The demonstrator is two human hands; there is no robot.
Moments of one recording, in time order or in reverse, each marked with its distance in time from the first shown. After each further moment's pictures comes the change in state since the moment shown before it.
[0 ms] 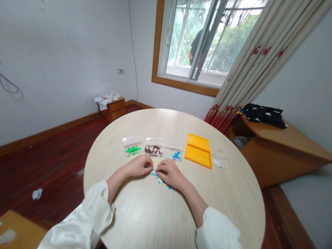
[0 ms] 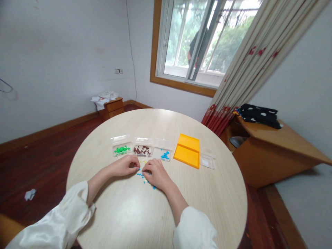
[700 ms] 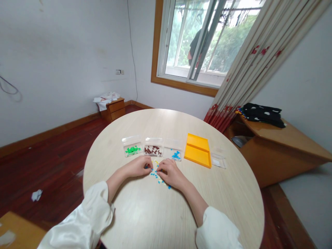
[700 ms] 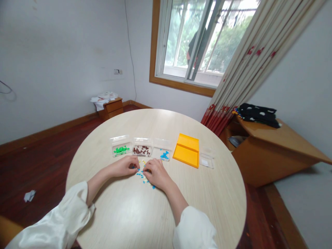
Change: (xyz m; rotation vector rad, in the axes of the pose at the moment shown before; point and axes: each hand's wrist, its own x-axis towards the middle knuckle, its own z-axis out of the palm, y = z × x) left_hand 0.001 -0.008 0.003 0.003 -0.035 0.051; right_hand -0.001 0.001 -0.003 0.036 -0.038 0.052
